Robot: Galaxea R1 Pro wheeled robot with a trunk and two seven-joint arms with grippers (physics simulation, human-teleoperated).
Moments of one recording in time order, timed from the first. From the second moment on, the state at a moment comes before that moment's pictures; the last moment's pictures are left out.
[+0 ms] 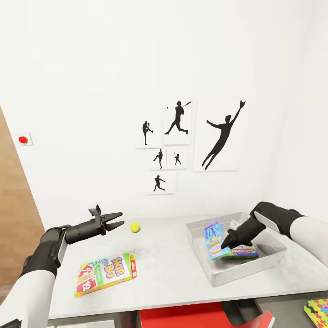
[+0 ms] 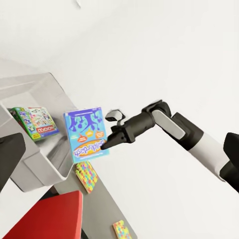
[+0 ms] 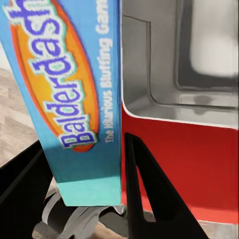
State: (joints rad) left arm -0.71 0.11 0.43 -0.83 -0.12 0.96 -1.56; right arm -1.22 -0.44 1.57 -0.39 -1.19 1.05 0.90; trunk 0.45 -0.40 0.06
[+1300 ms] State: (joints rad) left arm -0.71 0.11 0.44 -0.83 -0.12 0.96 -1.56; right arm -1.22 -0.45 1.57 -0.39 -1.09 1.04 1.13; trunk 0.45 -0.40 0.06
